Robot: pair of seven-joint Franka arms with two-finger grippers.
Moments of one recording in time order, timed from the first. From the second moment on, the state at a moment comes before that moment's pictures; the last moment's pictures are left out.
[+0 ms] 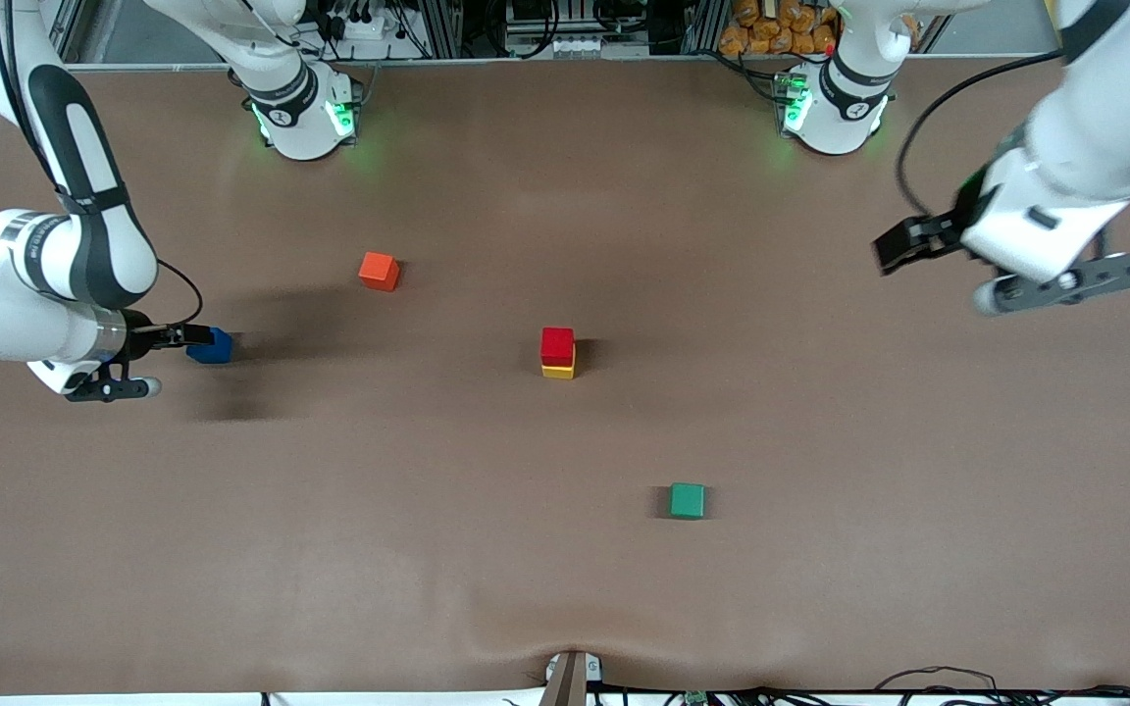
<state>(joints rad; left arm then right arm) 0.02 0.16 -0.29 -1.32 0.06 1.36 -0.42 -0.17 0.32 -0.03 -2.09 0.02 2.12 -0.27</state>
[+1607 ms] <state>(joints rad) 0.06 -0.01 -0.12 -1.57 0.06 1.55 -0.15 -0.21 0.37 -0.02 -2.19 0.02 2.27 -0.33</state>
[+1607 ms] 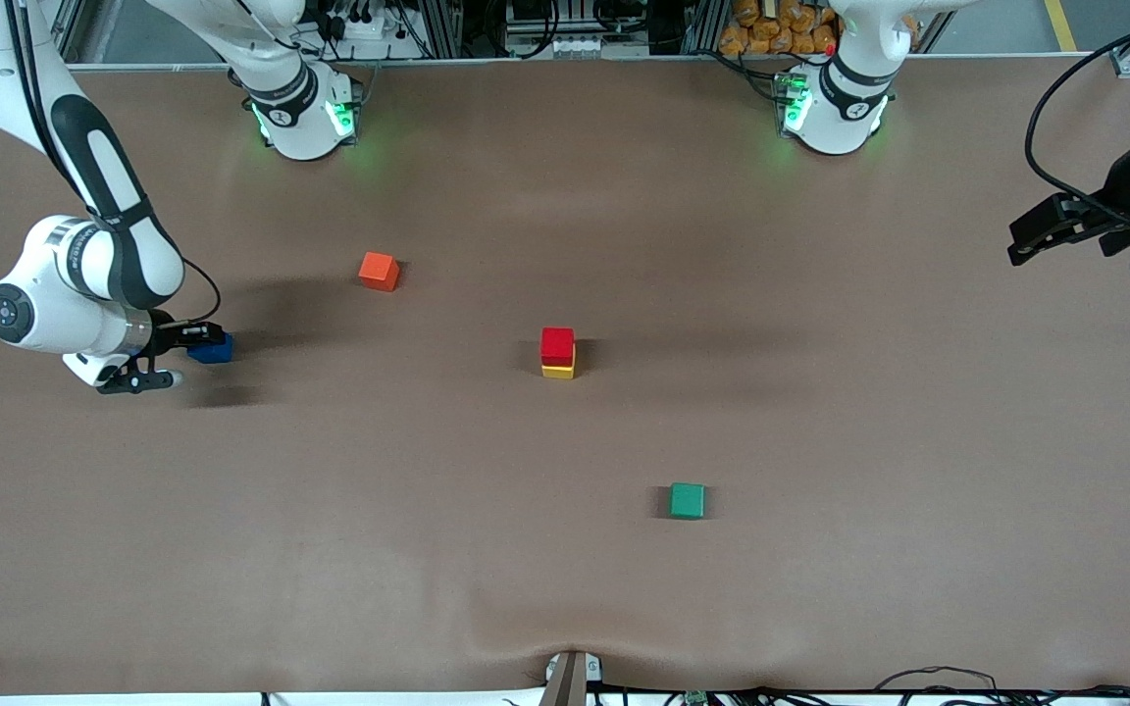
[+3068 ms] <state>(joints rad) 0.05 -0.04 -0.13 -1.63 0.04 1.58 -0.06 0.10 0.30 0.02 -1.72 0.17 1.67 -0.19</state>
